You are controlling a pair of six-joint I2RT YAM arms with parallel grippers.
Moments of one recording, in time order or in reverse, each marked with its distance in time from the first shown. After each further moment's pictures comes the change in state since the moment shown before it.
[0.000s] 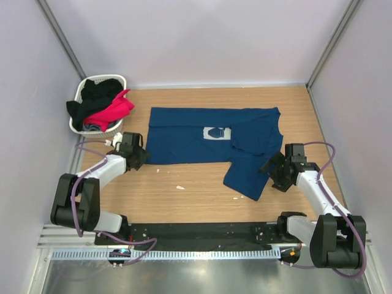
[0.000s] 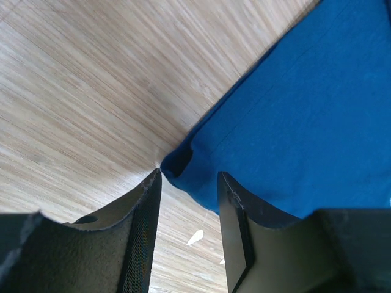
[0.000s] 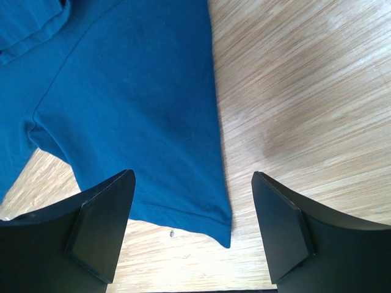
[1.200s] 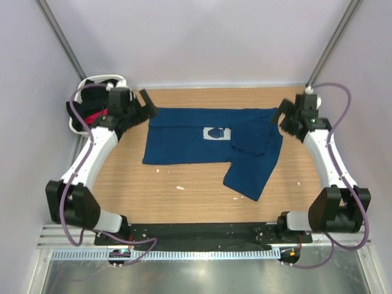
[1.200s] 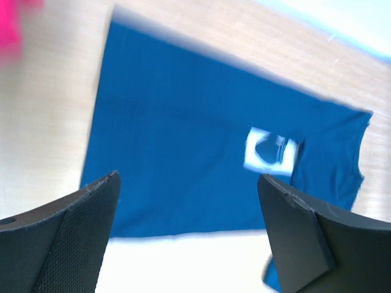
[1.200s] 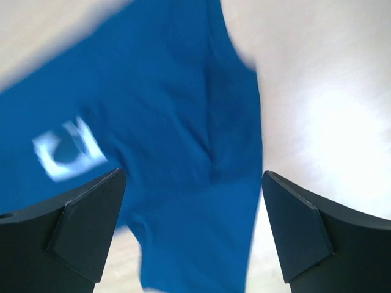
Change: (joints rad) left arm 0.000 0.086 0.703 -0.230 0.243 0.467; right arm -0.003 0.328 0.736 -0.025 0.216 -0.297
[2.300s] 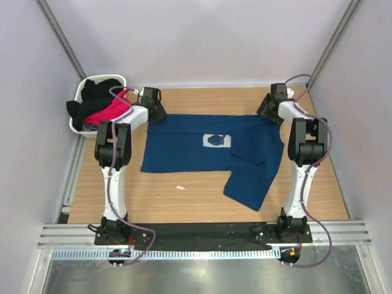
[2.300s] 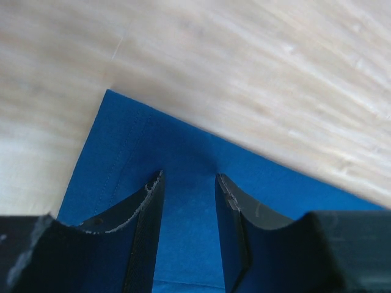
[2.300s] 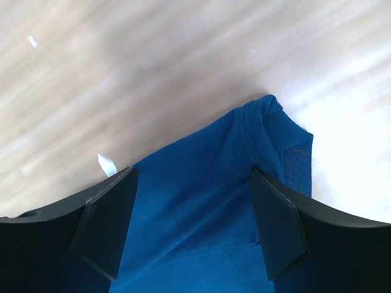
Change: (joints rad) left arm -0.021 0.721 0.260 0.180 -0.157 -0.122; right arm 0.028 0.781 0.326 0.256 0.076 0.034
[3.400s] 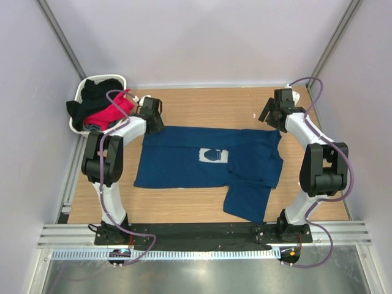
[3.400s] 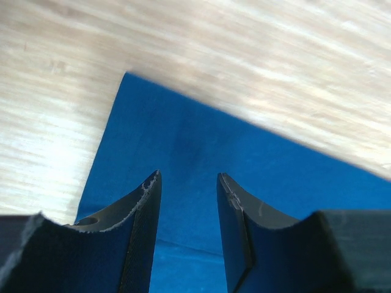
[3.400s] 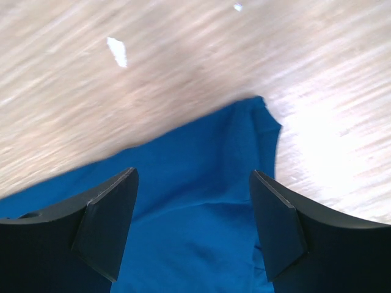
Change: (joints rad) left arm -0.063 -0.275 -0.315 -0.010 -0.131 0.115; right arm 0.053 -0.422 -0.314 -0.077 0.033 -0.016
